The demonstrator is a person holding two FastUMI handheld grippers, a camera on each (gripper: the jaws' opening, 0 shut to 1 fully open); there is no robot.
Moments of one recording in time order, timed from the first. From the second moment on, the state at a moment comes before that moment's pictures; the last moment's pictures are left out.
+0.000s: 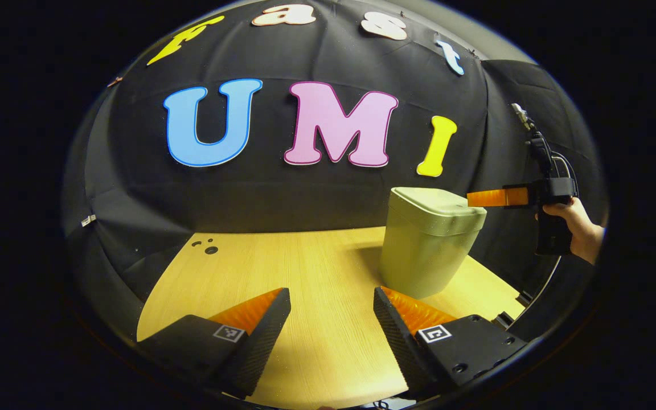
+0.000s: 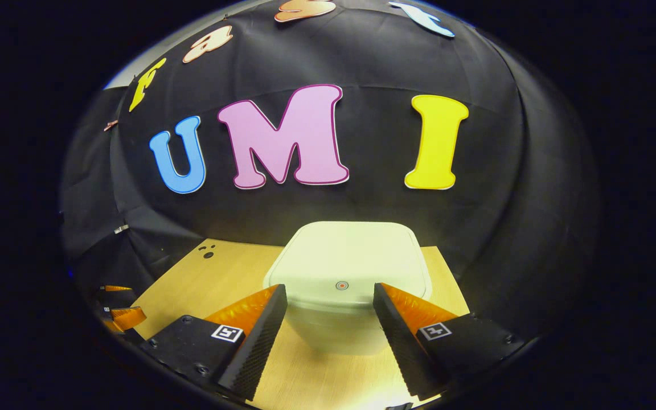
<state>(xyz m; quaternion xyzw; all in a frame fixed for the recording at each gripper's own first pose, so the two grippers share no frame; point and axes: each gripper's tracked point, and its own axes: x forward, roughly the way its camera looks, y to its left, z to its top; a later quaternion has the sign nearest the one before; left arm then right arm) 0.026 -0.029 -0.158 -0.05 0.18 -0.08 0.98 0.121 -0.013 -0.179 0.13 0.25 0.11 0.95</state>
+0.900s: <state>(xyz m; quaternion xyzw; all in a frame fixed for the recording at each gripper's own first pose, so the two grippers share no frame) 0.014 -0.017 -0.153 -0.06 0.18 -0.08 0.98 0.017 0.031 -0.171 0.16 0.24 0.13 0.95</state>
